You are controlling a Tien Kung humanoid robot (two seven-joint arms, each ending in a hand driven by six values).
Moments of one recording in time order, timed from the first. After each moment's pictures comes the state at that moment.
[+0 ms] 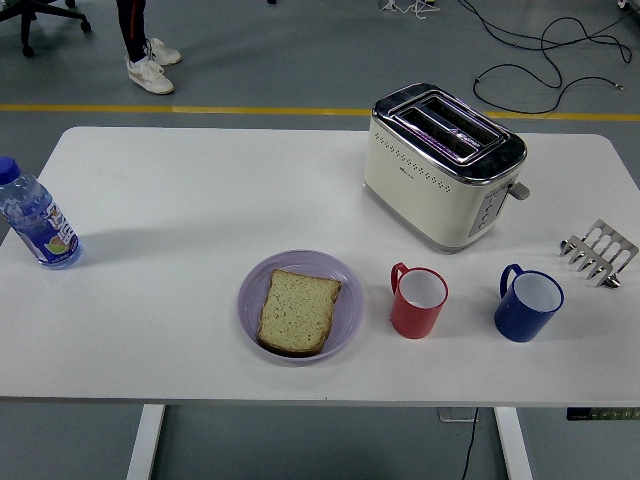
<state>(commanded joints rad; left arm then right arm) -0.08 0.02 -0.79 -0.18 0.90 0.04 0.17 -0.04 -0.29 1.69 1.59 0.05 -0.15 0.12</state>
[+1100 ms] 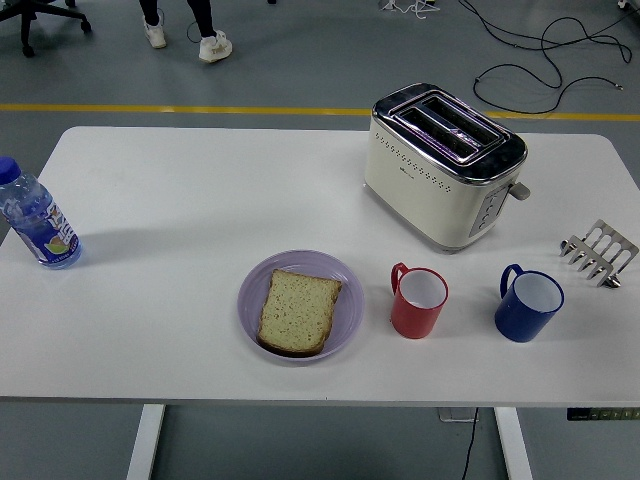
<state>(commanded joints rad) -0.04 0.03 -0.74 -0.18 0.84 0.04 0.15 -0.03 -0.28 1.69 1.52 0.08 -0.12 0.04</state>
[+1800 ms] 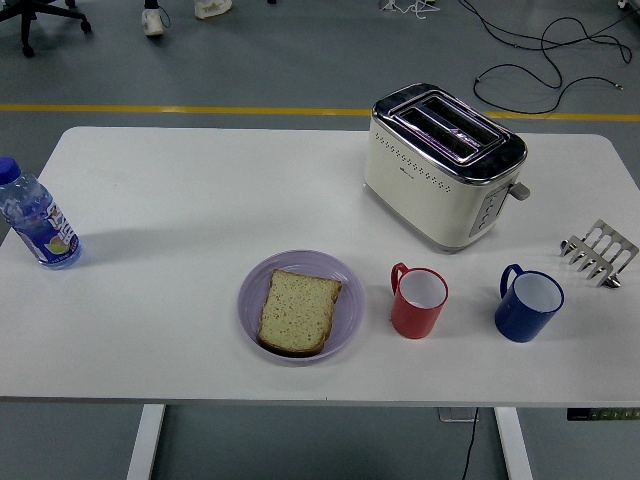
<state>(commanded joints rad) -0.04 0.03 -0.72 -0.18 0.82 0.04 0.16 -0.04 -0.26 1.73 1.52 0.09 -0.11 0.03</state>
